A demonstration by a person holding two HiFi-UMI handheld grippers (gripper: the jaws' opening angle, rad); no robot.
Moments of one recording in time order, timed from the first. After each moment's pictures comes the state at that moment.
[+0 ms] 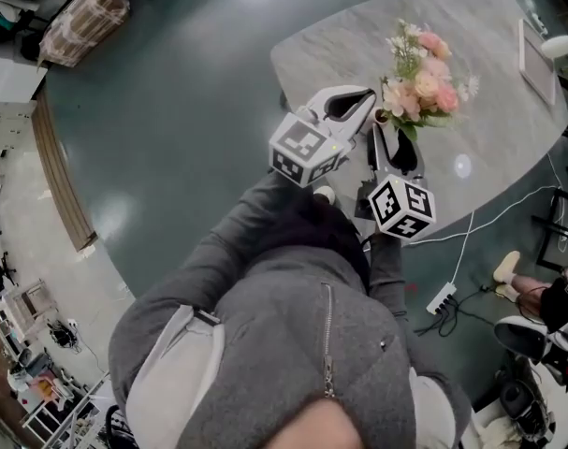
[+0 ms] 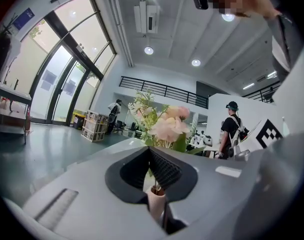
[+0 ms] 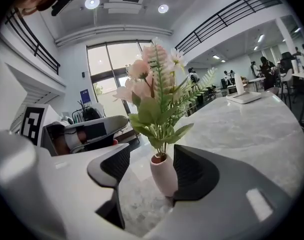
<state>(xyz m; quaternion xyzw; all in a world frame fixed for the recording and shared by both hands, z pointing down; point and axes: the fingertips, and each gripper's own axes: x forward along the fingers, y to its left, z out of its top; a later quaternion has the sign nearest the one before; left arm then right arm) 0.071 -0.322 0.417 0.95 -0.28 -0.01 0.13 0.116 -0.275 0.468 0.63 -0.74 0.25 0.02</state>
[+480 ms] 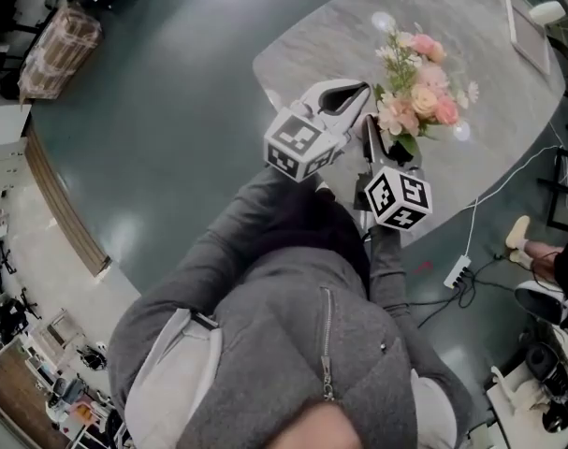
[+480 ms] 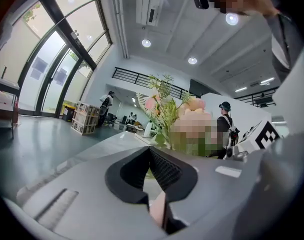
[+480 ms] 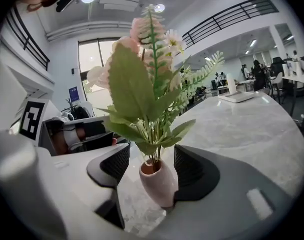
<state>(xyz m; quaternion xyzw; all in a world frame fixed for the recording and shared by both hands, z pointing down) 0.075 -0.359 0.436 0.96 -0.22 0.01 0.15 0.113 -0.308 0.485 0.67 -0.70 0.26 0.03</state>
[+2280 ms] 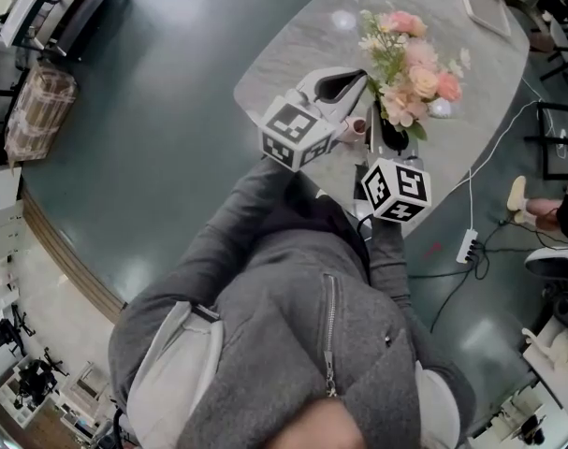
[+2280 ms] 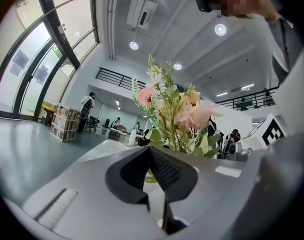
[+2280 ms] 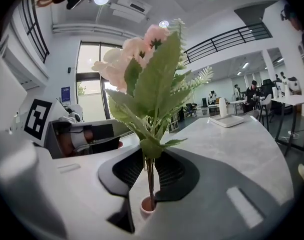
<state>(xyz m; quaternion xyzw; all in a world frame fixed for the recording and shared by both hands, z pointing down) 0.112 -0.378 0.380 0.98 -0.12 -0.01 0.13 0.133 -0.326 0.418 0.73 -0.65 0.18 0.02</state>
